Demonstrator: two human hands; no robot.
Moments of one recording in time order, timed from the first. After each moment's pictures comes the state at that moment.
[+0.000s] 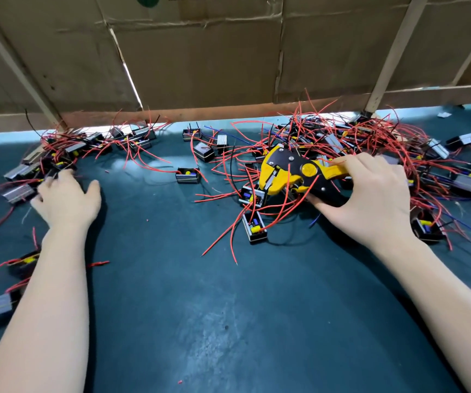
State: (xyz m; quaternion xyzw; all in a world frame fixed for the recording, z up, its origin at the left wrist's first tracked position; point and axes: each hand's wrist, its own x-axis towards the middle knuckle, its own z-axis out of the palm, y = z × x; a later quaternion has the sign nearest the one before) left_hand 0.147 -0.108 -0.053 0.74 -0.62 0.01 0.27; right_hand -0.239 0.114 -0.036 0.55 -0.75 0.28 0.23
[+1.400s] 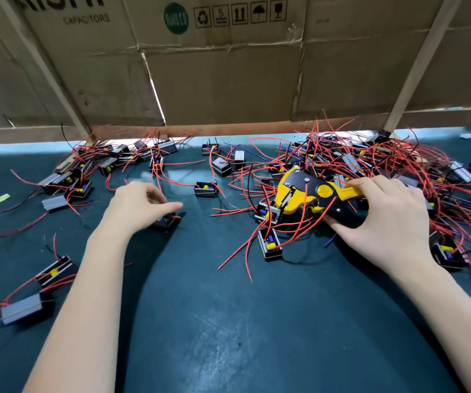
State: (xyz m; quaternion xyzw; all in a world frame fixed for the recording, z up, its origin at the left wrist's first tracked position) left_hand 0.095 -0.060 -0.010 0.63 -0.72 -0.20 0.20; right_hand -0.239 0.113 -0.037 0.55 -0.75 0.27 0.24
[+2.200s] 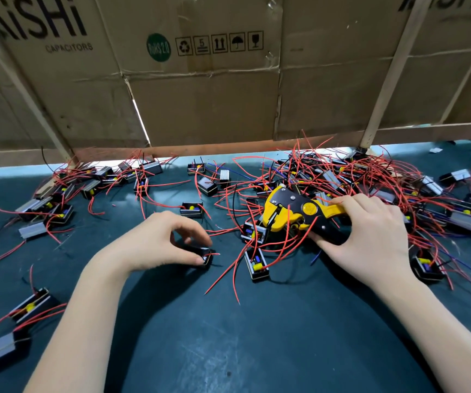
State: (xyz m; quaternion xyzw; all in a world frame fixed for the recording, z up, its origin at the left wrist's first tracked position) left_hand 0.063 -0.027 0.010 0.35 -0.88 -0.31 0.09; right_hand -0.238 0.116 -0.035 0.54 -0.76 0.28 0.23
